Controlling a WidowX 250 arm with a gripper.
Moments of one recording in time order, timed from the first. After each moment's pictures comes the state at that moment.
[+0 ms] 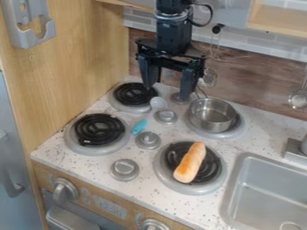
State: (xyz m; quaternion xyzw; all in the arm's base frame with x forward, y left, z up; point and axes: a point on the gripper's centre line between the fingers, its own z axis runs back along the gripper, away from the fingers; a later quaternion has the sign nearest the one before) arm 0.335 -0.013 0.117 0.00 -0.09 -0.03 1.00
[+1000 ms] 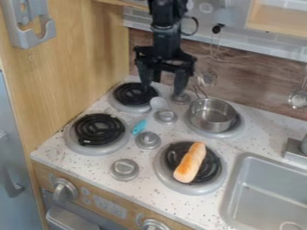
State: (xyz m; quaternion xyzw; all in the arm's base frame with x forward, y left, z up) arm 0.402 0.032 0.075 0.01 -0.11 0.03 0.99
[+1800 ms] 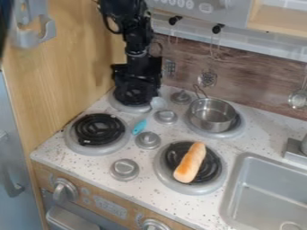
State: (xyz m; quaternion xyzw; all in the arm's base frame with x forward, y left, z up) arm 0.454 0.104 0.008 0.04 -0.10 0.09 0.99
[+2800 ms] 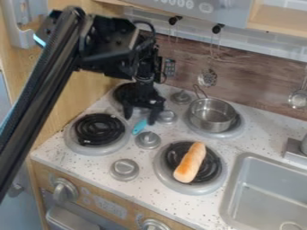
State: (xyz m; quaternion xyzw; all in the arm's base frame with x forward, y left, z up) arm 0.490 0.097 -0.063 0.02 -0.01 0.08 1.00
